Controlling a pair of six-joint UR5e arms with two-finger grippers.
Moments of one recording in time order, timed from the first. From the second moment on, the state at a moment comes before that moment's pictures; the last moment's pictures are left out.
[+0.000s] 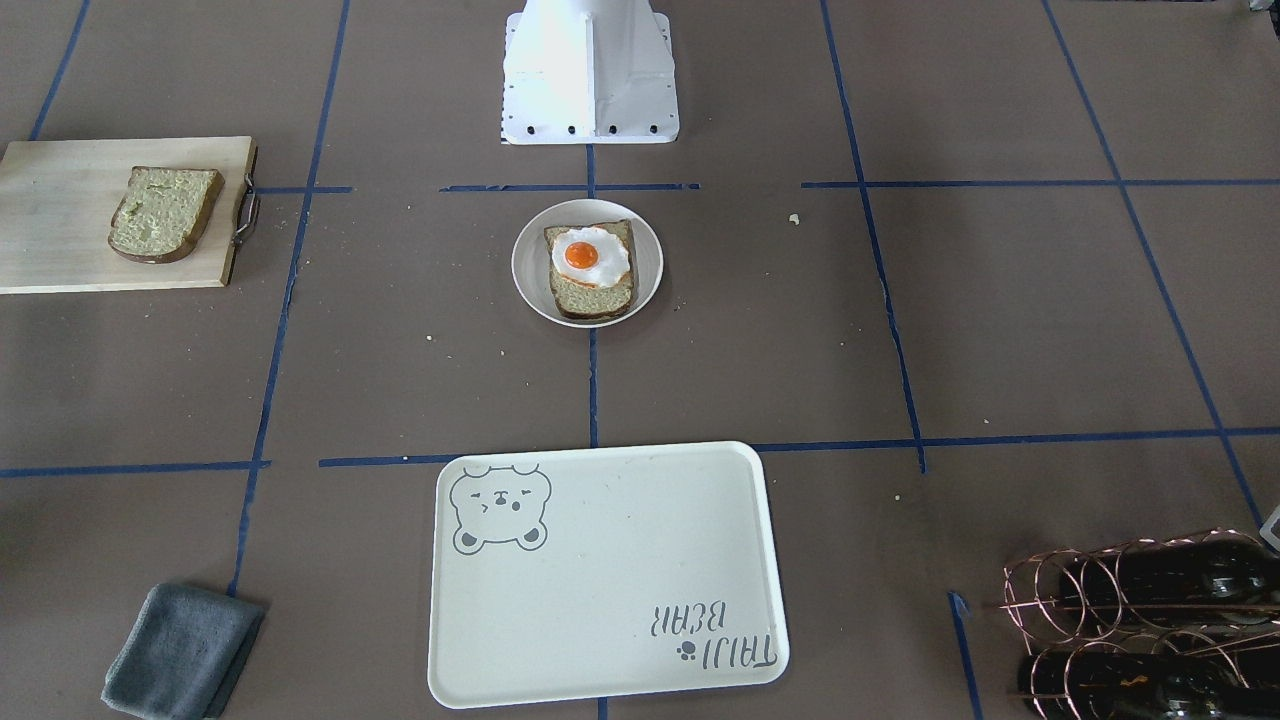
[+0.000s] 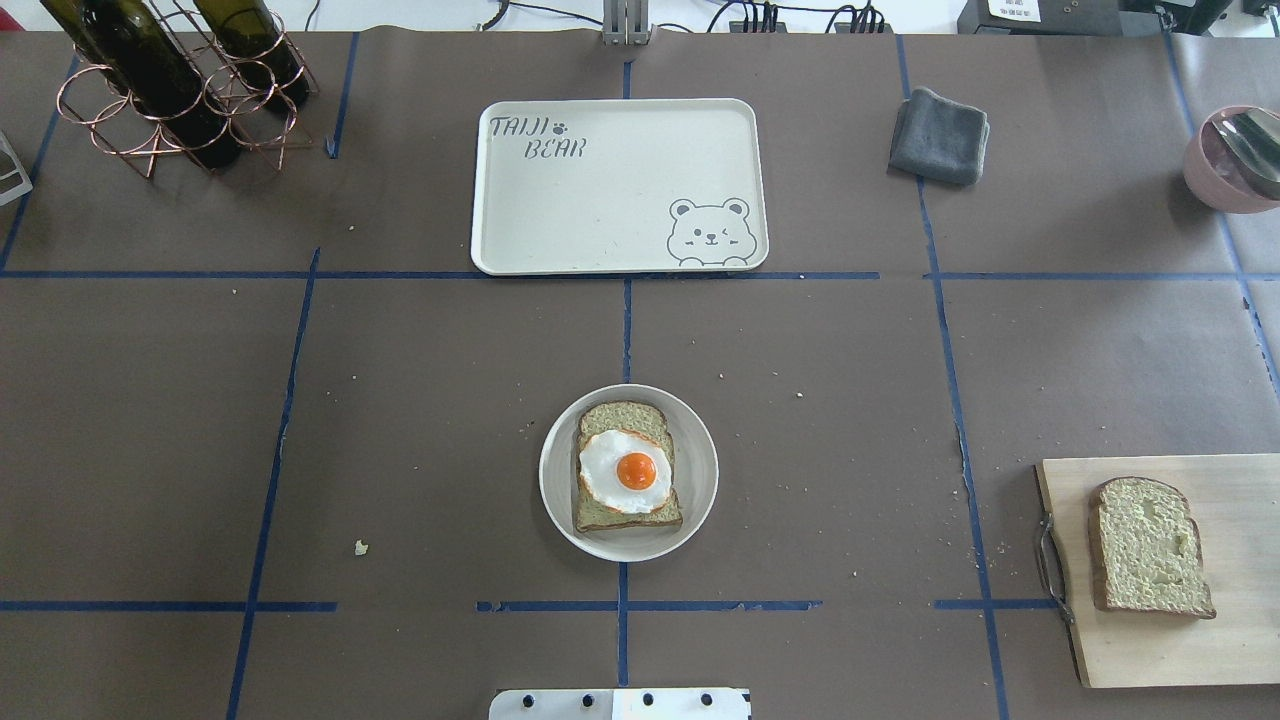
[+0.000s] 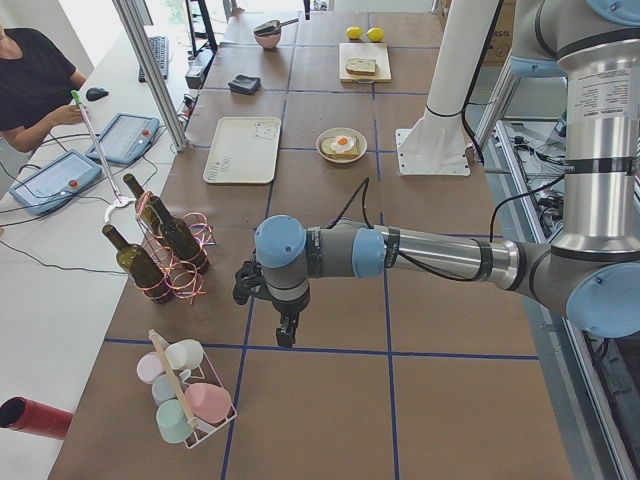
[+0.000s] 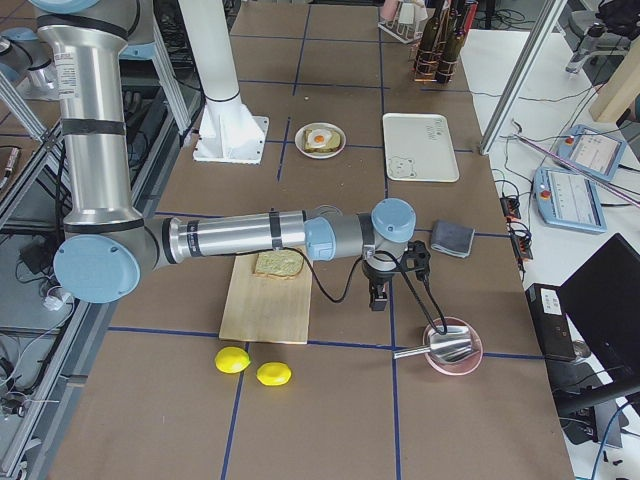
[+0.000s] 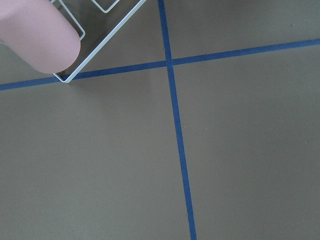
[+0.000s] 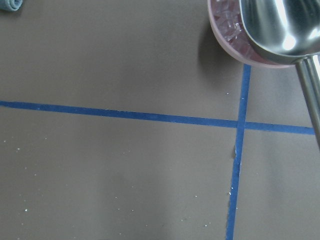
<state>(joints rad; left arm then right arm) -1.60 -1.49 -1.78 -1.41 -2.36 0.20 1.44 -1.54 1.66 -1.53 2.37 0.14</state>
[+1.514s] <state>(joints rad) -1.59 -1.50 -1.76 -1.54 -2.48 0.22 1.11 -1.86 1.98 -1.20 2.35 0.63</state>
